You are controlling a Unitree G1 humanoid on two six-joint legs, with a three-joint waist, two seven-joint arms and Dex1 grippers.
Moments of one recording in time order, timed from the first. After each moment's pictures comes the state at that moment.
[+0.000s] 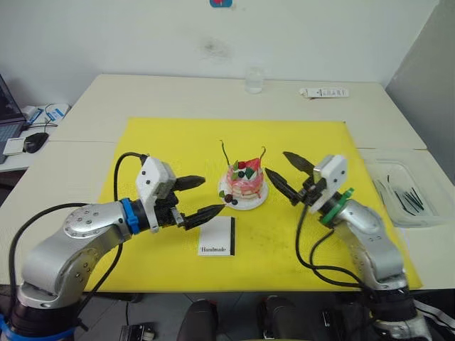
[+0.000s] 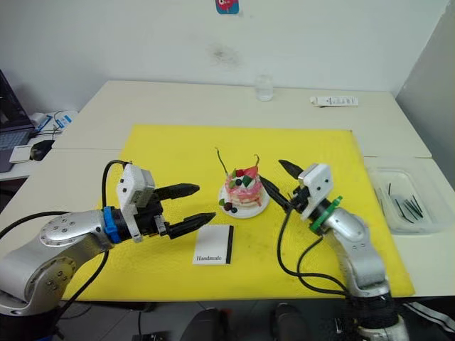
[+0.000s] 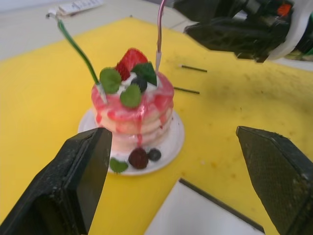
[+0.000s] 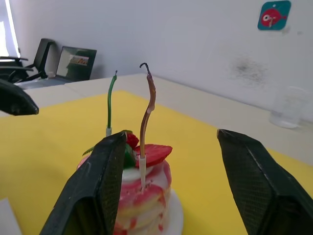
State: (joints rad) left arm -0.12 0.85 0.21 -0.55 -0.81 0.84 -0.76; right arm -0.18 -0.42 0.05 -0.41 0.31 0.27 0.61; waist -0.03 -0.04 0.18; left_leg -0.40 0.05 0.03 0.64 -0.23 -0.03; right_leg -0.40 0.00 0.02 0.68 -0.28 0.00
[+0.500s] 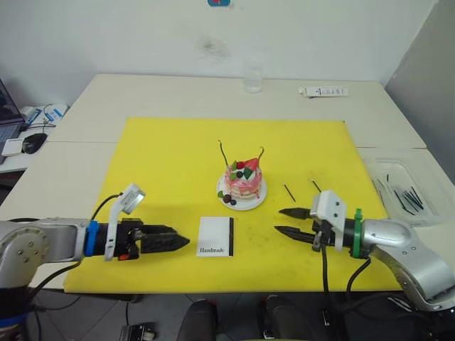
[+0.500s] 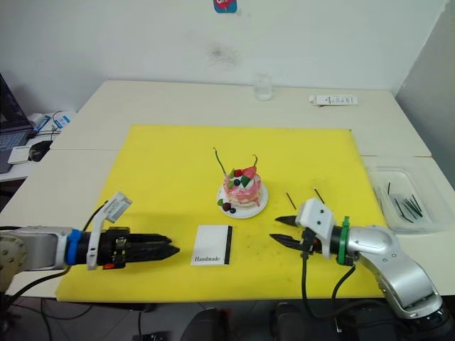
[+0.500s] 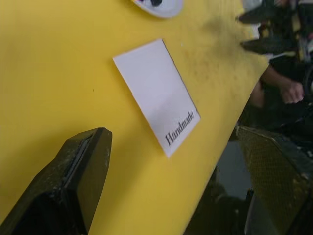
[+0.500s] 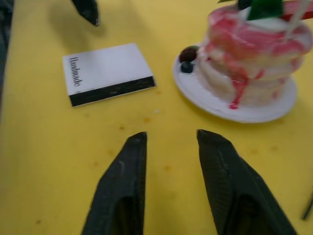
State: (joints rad) left arm -0.20 0.93 0.23 -0.22 -1.12 1.40 -0.78; right arm -0.13 -0.71 0.19 -0.53 0.36 0.51 0.85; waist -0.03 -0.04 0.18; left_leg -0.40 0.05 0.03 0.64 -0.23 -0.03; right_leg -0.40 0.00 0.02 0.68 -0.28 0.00
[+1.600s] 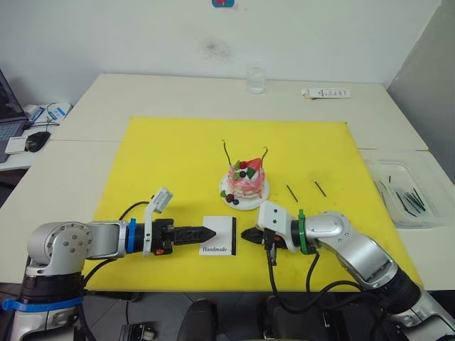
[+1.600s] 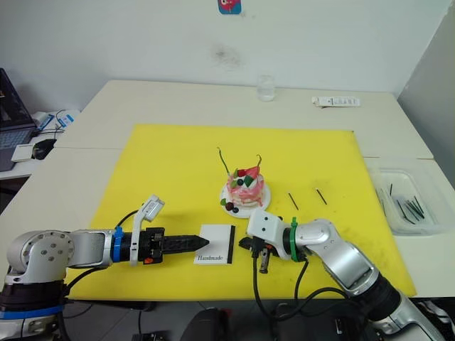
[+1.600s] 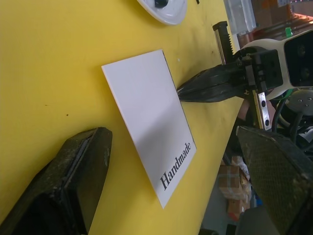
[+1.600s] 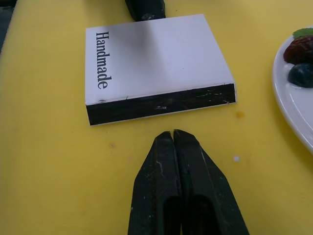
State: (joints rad) left arm -0.26 0.68 0.22 -0.16 -1.09 1.50 -0.65; right arm -0.39 -0.52 0.51 -0.35 0.14 0.62 0.86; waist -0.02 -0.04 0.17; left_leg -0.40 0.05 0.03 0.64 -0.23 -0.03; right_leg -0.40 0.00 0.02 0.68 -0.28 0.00
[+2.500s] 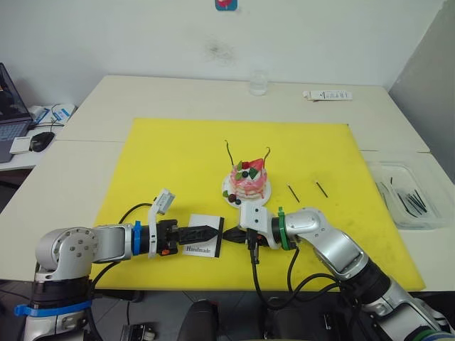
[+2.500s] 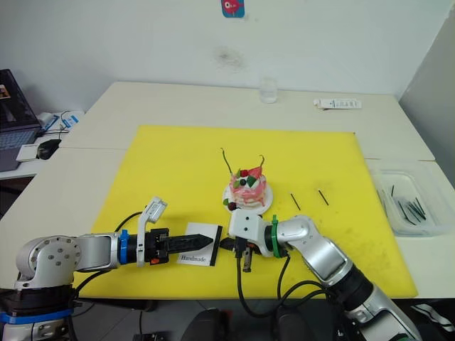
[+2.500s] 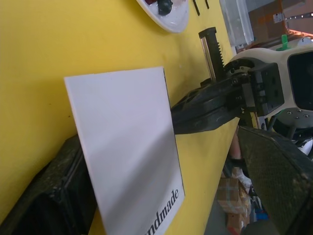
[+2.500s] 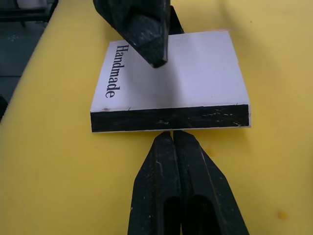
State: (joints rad) left arm -0.25 0.61 0.24 -0.17 -1.07 1.49 -0.62; right arm -0.45 -0.38 0.56 -0.19 0.09 0.48 0.92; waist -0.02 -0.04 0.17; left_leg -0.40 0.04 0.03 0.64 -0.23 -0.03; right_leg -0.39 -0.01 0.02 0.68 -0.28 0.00
